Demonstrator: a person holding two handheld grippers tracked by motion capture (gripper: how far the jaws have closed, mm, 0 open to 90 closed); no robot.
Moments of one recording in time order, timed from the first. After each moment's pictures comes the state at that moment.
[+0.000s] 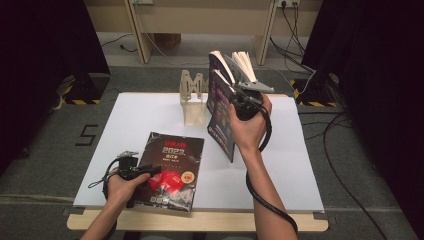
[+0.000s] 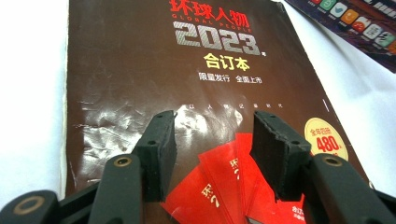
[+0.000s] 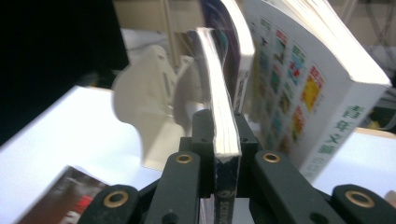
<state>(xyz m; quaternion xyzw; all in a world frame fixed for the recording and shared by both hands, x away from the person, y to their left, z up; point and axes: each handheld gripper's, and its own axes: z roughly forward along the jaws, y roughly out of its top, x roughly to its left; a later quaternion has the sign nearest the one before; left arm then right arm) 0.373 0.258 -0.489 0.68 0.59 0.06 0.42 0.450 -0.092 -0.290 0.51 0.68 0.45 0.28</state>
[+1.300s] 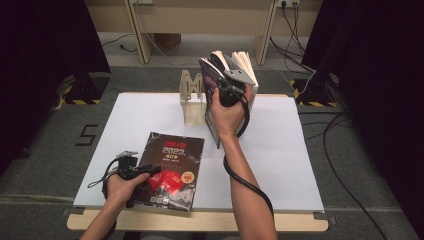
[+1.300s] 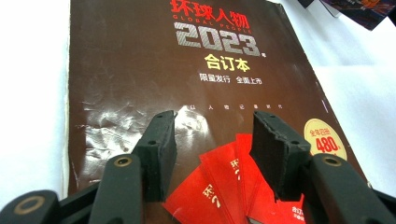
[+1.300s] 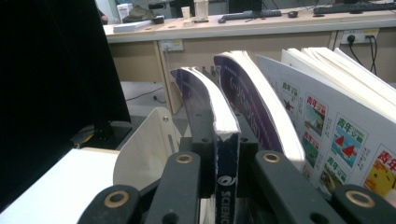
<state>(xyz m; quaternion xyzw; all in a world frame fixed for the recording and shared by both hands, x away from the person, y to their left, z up) 0.373 0.260 -0.489 0.68 0.59 0.06 0.43 0.494 -0.050 -0.296 0.51 0.61 0.51 0.33</state>
